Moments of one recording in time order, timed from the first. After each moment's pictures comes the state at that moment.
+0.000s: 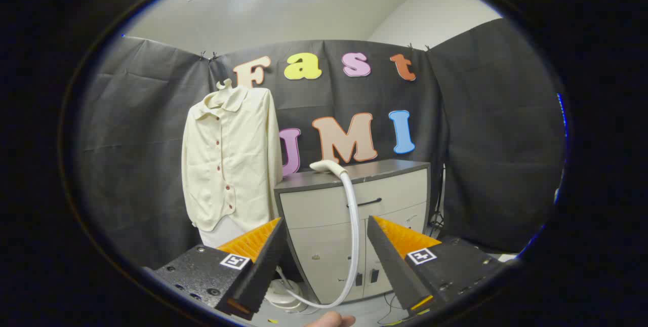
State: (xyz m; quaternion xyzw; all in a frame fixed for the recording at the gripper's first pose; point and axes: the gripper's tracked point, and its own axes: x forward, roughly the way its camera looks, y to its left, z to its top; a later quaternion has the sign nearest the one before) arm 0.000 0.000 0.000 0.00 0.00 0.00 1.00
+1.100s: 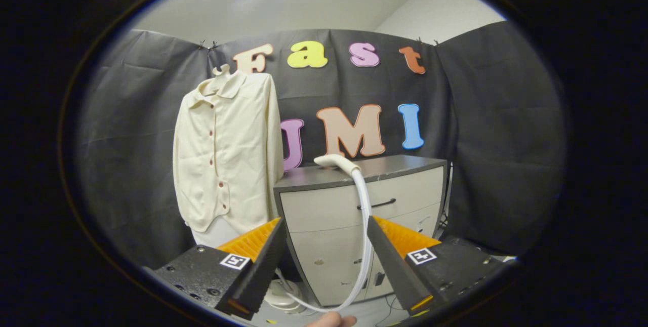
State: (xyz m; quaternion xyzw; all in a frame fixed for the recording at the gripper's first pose) arm 0.075 0.019 -0.008 -0.01 0.02 0.00 1.00
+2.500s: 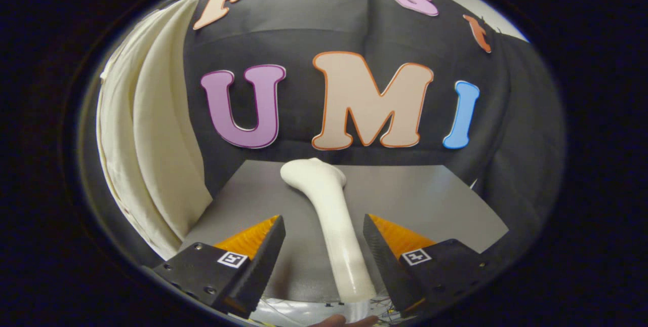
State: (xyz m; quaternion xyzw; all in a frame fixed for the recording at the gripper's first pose) arm 0.439 -0.002 0.012 -0.10 0.22 0.01 0.97
